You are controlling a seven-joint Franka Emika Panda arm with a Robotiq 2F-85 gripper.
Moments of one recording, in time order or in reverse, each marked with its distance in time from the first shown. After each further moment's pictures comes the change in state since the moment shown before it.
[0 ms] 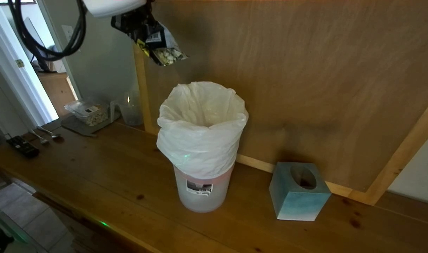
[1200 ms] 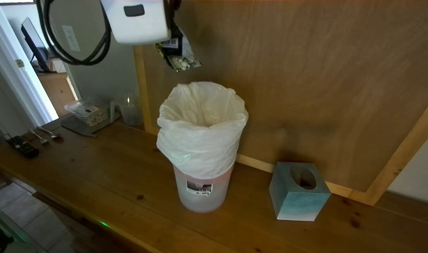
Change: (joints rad) arm -0.062 0.122 -0.039 0.043 0.190 -0.036 0.031
